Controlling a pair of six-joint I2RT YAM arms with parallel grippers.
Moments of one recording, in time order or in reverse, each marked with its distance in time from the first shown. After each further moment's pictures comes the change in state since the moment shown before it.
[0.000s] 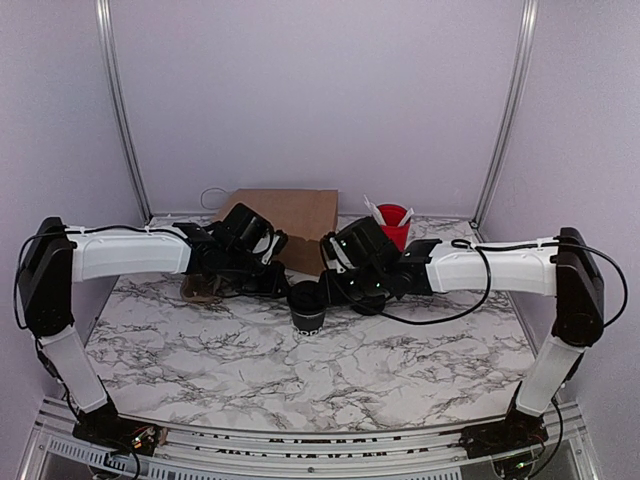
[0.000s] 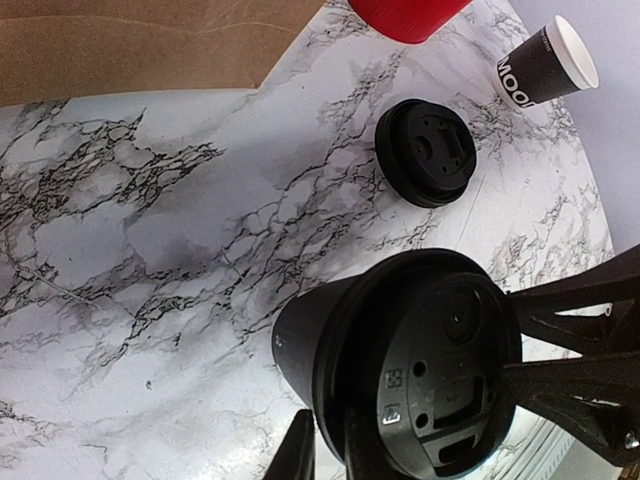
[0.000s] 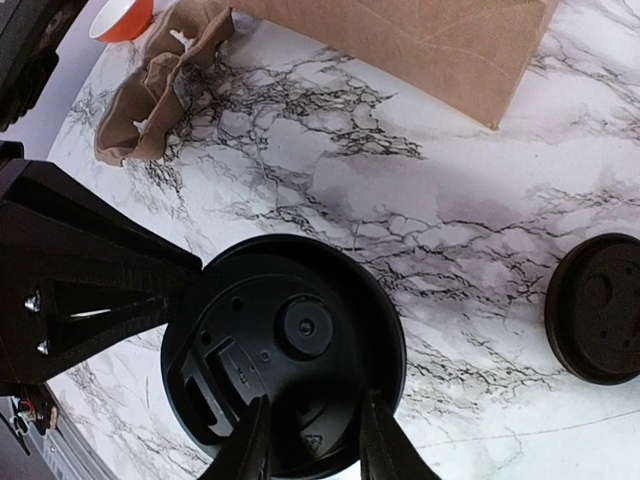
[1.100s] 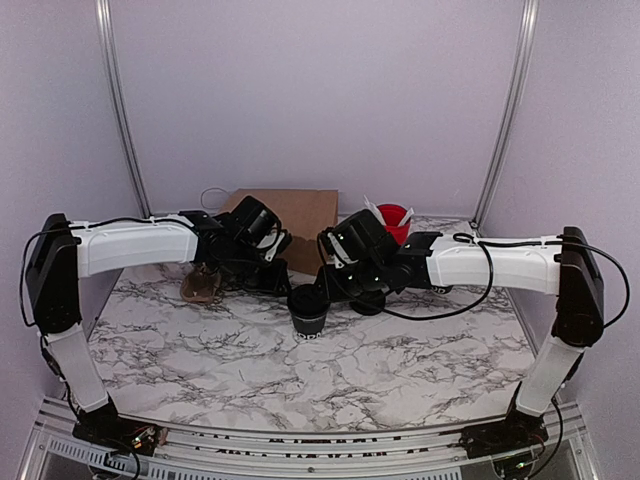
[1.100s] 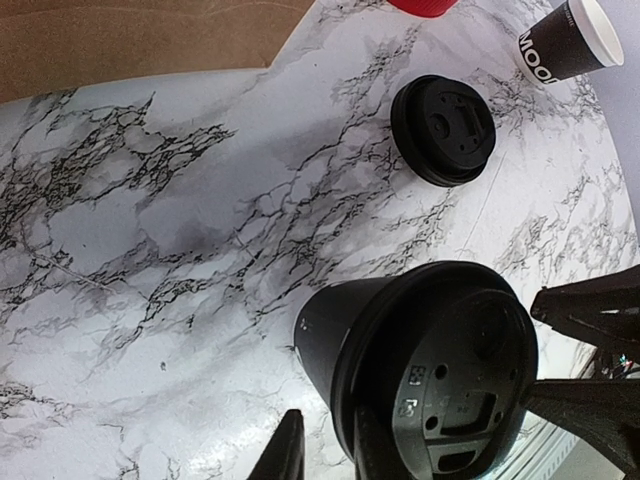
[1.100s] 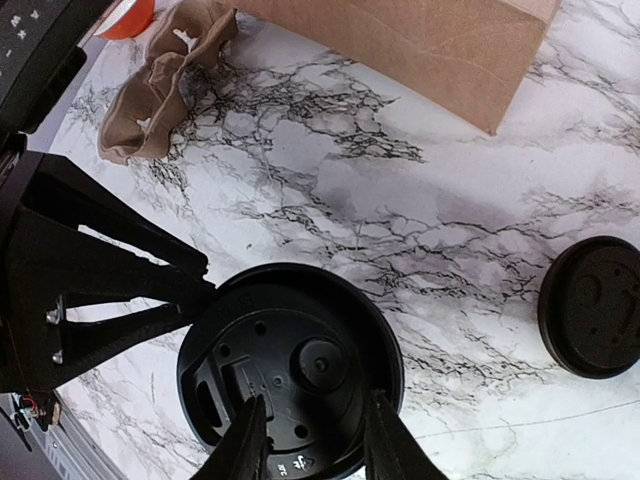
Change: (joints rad) left arm -0.008 0.047 0.139 -0.183 -0.024 0.039; right arm 0.005 0.000 0.066 -0.085 0.023 -0.009
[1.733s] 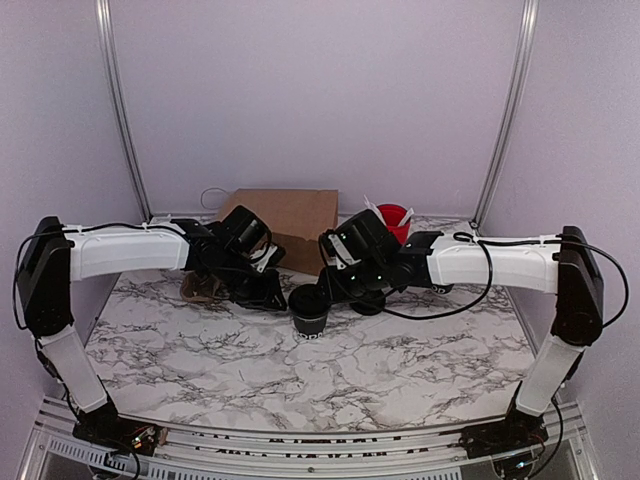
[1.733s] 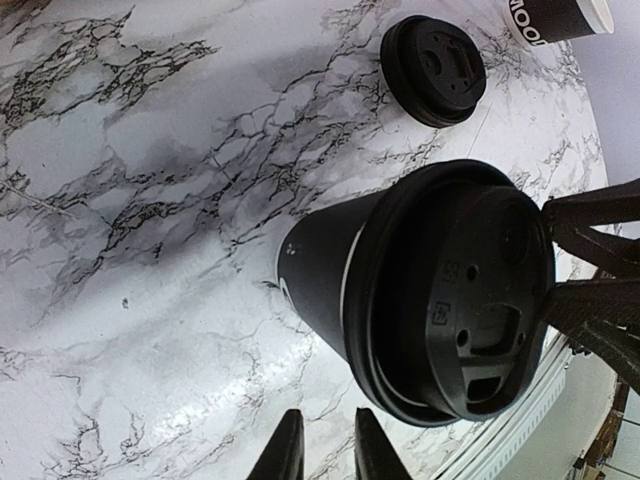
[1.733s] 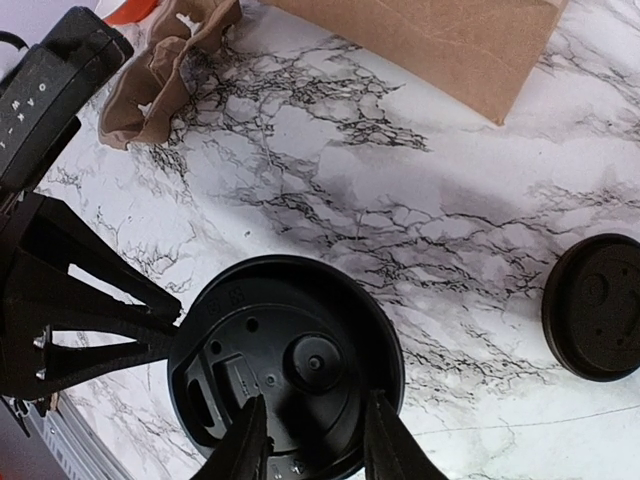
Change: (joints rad) left arm 0.019 -0.052 -0.104 0.002 0.130 -0.042; right arm -0.026 0.002 -0.010 -0.005 -0.053 -0.029
